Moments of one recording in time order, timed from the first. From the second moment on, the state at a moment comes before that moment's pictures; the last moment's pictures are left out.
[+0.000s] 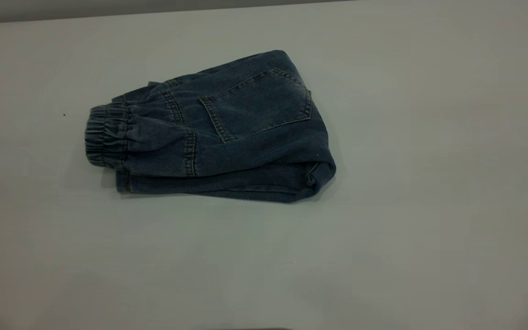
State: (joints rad) left arm -0.37 0.65 -0.75 -0.11 1.17 0.15; right arm 0.77 0.80 -0.83 0.05 1.21 0.11
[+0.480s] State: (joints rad) left arm -0.37 0.35 -0.50 -0.11 1.12 0.15; right arm 0.77 0.29 -0.48 0.05 1.11 0.12
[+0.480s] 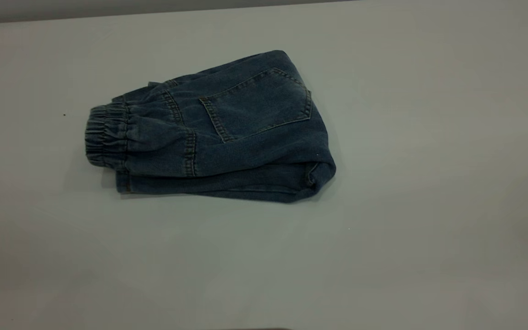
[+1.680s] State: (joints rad) left arm -0.37 0.19 -0.49 -0.01 1.12 0.04; right arm 0.77 0.16 -0.47 0.05 1.12 0.12
